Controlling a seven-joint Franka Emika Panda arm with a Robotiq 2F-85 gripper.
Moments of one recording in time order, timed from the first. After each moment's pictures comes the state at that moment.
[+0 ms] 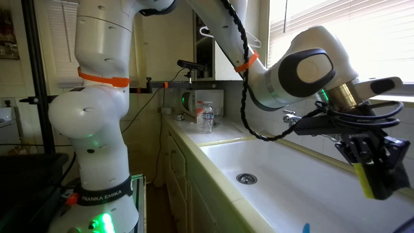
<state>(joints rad) -0.14 0.15 -0.38 -2.25 -0.39 2.88 -0.07</state>
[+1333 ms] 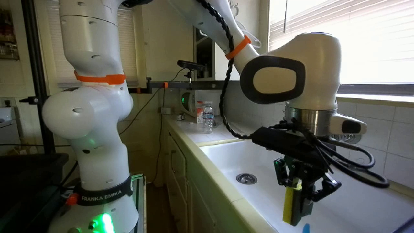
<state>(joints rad) -0.26 0.00 -0.30 -2.44 0.02 2.48 -0.82</state>
